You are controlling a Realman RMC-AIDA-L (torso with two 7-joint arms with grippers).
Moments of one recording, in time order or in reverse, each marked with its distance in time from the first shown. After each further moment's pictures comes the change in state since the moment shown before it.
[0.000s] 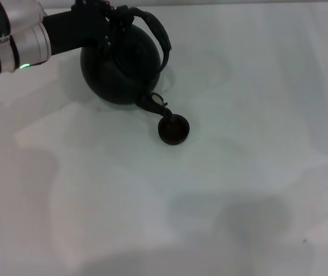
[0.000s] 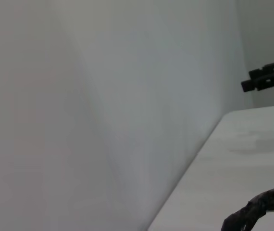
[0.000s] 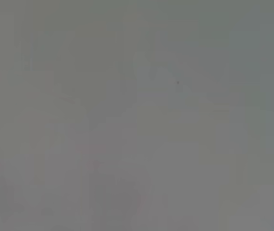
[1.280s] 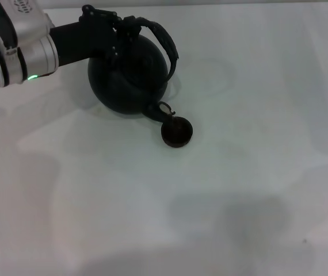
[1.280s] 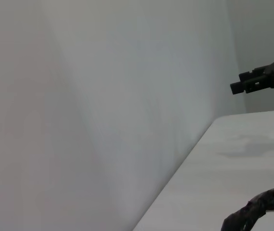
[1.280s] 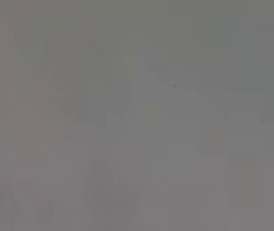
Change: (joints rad) left arm 0.018 -0.029 0.000 -0.001 -0.007 0.011 0.001; right arm -0.004 -0.001 0.000 -0.006 0.001 0.001 0.002
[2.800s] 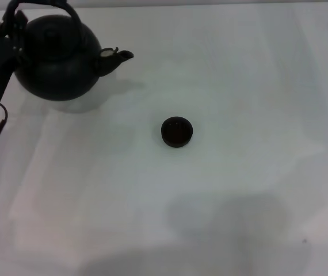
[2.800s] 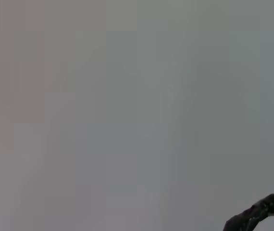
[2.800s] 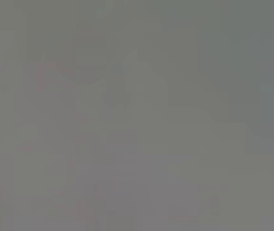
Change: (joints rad) left arm 0.428 -0.029 -0.012 0.375 -0.829 0.131 0.282; right arm 0.029 -0.006 0.000 -0.043 -0.002 -0.026 -0.001
